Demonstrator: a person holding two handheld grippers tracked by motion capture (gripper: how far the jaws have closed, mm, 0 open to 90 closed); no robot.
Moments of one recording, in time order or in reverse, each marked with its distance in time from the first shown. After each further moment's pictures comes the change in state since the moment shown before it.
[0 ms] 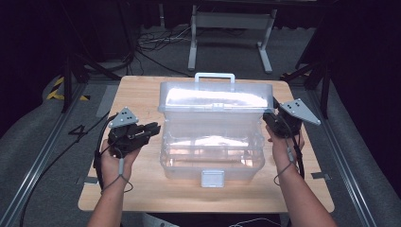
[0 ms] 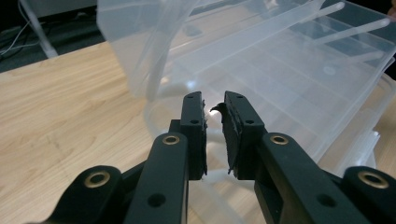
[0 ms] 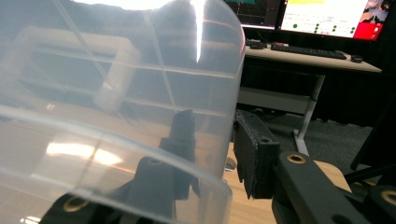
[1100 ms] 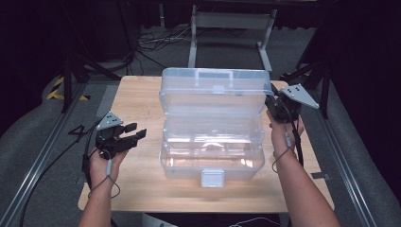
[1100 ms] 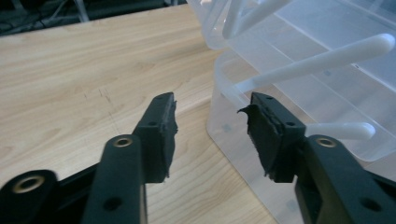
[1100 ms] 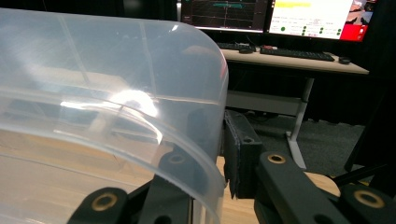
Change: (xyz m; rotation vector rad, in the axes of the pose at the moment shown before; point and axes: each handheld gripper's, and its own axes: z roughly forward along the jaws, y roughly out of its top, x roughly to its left) left arm 0.040 -0.034 0.003 0.036 0.105 -0.099; right arm -0.011 0.020 0.031 -0.006 -0.044 0.021
